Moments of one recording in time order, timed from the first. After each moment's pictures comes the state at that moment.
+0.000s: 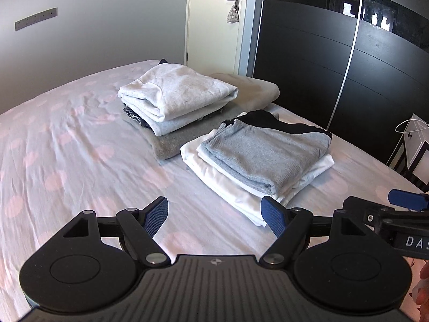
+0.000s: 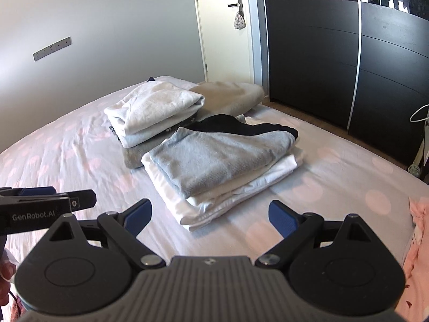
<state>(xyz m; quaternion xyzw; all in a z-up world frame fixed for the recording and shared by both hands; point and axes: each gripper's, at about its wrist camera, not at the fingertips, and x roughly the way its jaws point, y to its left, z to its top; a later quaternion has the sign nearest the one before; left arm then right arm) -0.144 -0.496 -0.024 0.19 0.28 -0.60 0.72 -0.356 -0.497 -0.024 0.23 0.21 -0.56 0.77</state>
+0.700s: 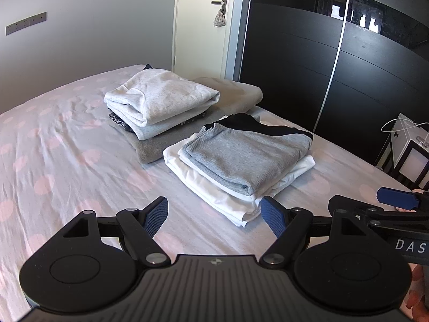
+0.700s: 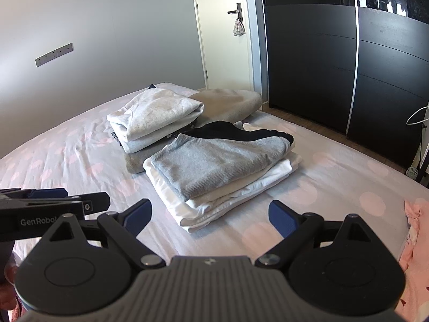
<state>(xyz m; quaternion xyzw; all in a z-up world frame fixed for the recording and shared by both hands) -0.165 -0.491 -0.016 0.19 0.28 -0.62 0.70 -0.365 -0.487 -0.015 0.23 0.20 -0.56 0.77</state>
